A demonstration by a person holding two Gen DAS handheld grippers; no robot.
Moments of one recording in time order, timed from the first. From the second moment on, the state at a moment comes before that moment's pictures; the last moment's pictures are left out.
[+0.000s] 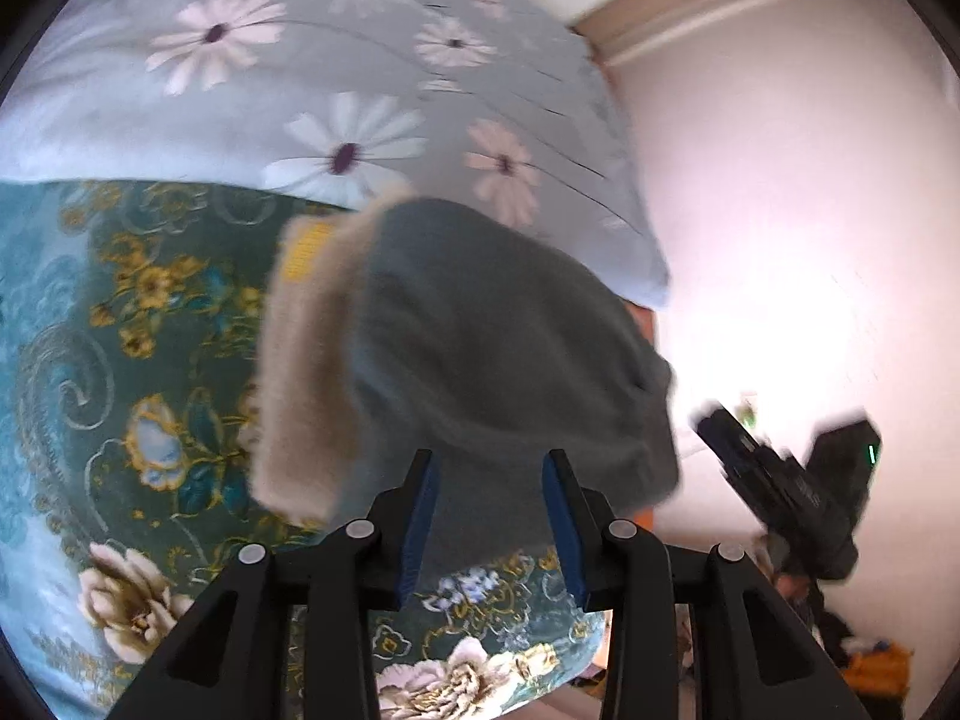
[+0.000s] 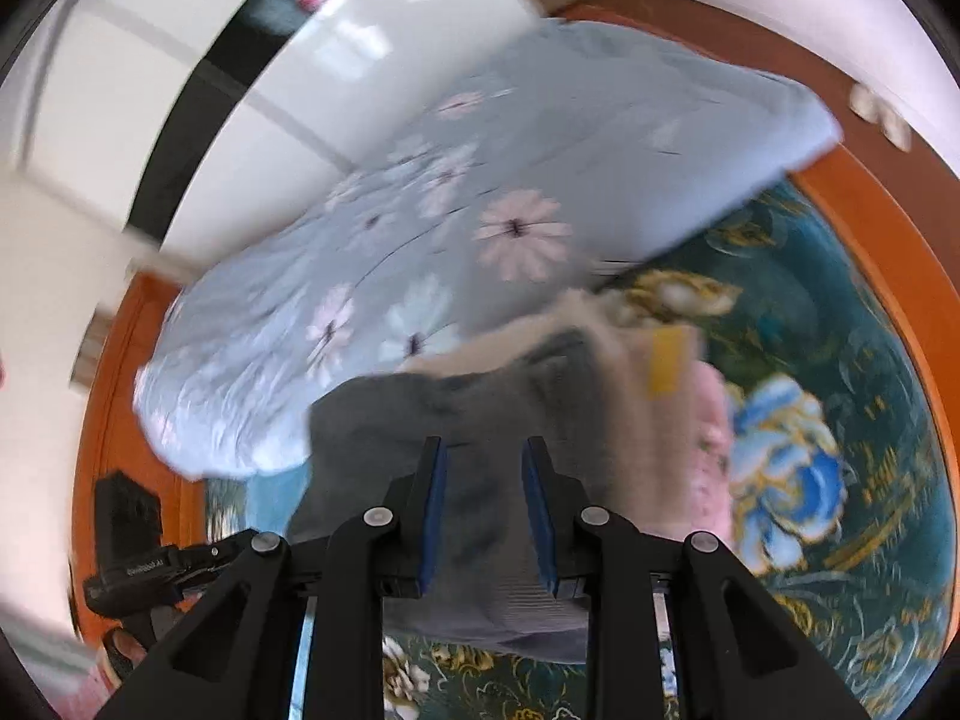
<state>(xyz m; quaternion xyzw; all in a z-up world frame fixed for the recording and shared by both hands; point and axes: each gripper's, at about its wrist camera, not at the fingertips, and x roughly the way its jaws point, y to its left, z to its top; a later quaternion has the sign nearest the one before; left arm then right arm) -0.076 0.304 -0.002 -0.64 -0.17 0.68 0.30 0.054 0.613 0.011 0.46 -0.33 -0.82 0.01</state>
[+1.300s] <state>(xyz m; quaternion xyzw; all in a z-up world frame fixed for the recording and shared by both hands) -0.116 0.338 -0.100 -0.70 -0.19 0.66 0.21 0.072 0.587 -0.055 0.52 -0.30 -0.80 -0.02</state>
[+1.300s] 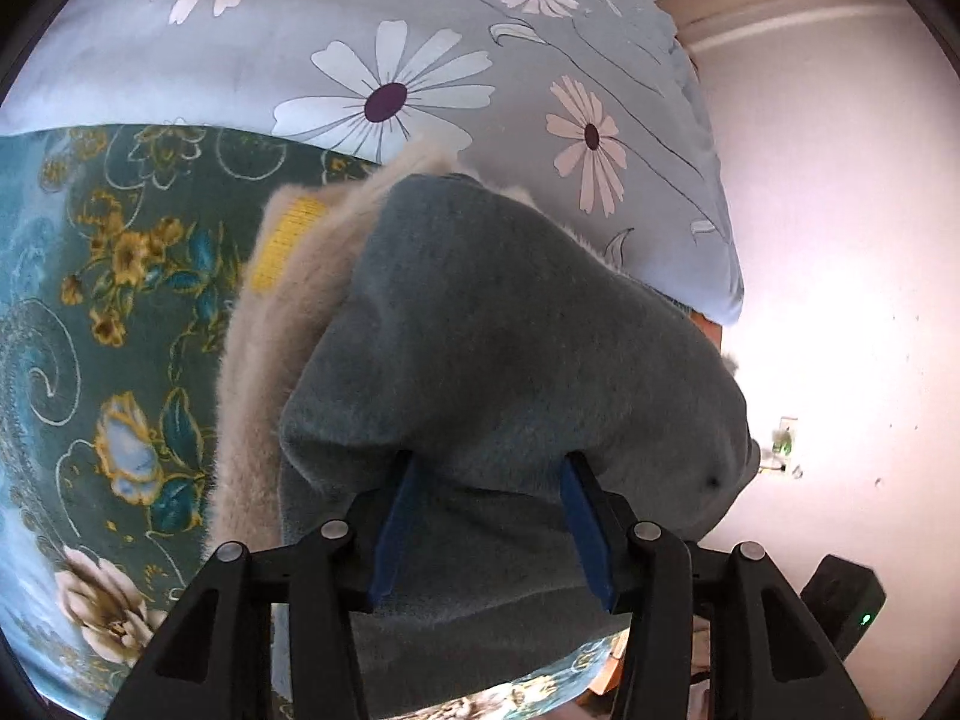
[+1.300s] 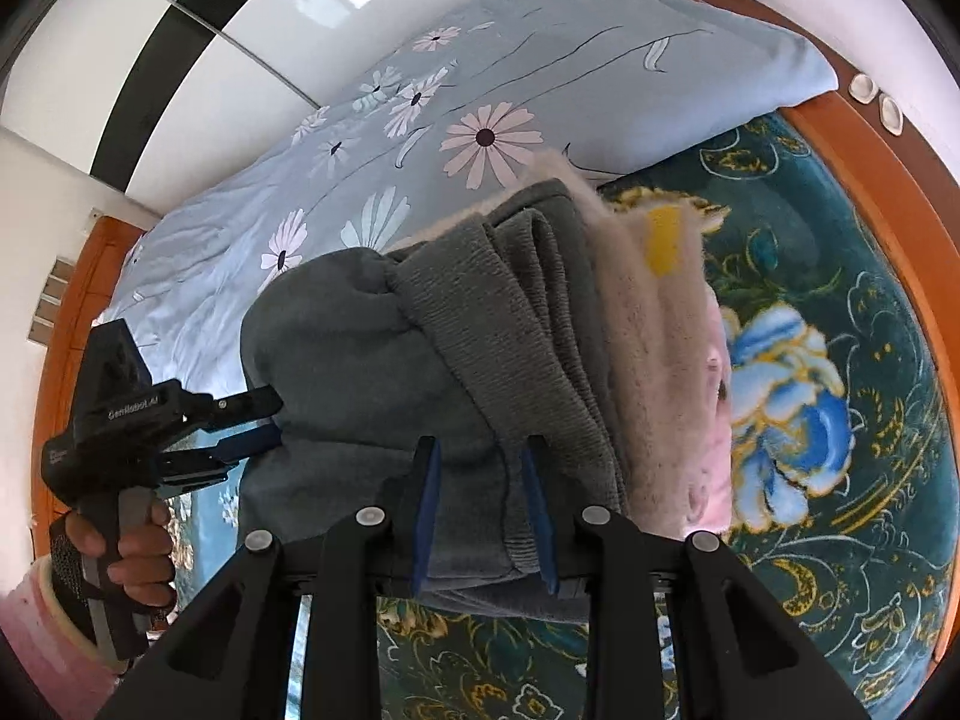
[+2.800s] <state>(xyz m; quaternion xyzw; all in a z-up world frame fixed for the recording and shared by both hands) 0.061 0.289 -0.025 -0.64 0.00 0.74 0.22 0.141 0.496 -0.059 0.57 -0.25 -0.78 -0.02</state>
